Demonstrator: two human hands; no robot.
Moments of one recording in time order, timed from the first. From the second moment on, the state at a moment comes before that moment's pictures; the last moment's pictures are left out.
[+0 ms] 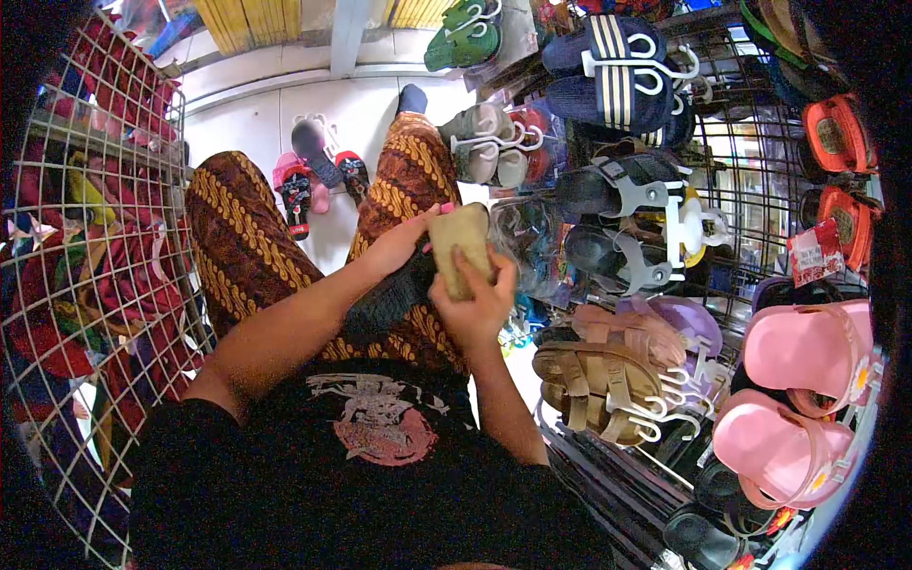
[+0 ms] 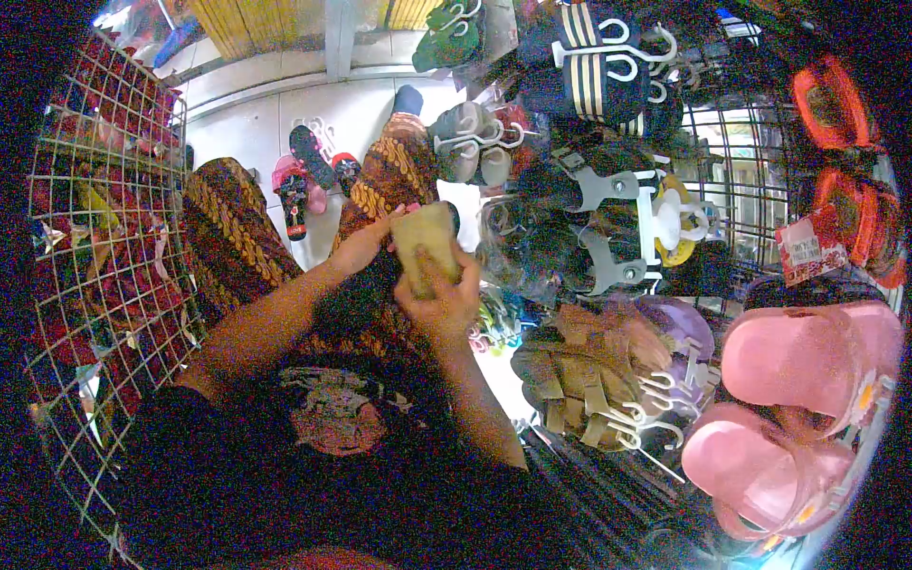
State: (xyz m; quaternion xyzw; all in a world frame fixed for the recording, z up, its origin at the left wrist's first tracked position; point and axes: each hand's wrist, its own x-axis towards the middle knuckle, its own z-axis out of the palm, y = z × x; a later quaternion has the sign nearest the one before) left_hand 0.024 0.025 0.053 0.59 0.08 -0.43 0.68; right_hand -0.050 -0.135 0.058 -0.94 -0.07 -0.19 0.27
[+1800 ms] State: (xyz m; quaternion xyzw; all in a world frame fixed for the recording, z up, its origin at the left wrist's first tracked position) left_hand 0.020 0.002 -0.059 0.09 0.19 -0.27 0.94; right_hand -0.063 -0.148 0.061 -0.95 -0.03 -0.02 0.30
